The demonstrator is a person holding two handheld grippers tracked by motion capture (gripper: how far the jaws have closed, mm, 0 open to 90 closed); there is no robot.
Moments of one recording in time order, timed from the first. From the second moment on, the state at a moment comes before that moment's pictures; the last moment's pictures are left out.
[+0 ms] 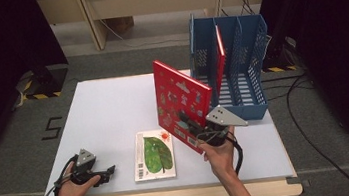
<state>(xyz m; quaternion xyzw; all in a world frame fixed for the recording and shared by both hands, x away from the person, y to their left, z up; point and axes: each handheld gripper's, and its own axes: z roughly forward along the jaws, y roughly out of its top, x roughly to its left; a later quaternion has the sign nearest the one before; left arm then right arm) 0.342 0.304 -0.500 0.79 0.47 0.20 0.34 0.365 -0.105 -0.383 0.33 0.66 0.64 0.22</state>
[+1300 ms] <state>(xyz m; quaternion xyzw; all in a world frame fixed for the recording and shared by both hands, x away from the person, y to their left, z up) 0.344 0.304 -0.500 0.79 0.47 0.20 0.35 0.366 -0.251 -0.327 0.44 0.57 0.59 0.36</state>
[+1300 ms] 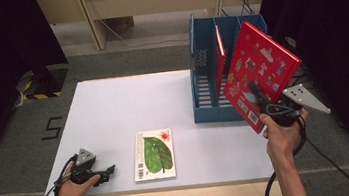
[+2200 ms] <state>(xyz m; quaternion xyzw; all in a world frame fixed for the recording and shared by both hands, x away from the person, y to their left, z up) 0.344 0.303 -0.500 0.79 0.47 0.19 0.35 0.495 -0.235 -0.338 0.50 0.57 0.52 0.39</state>
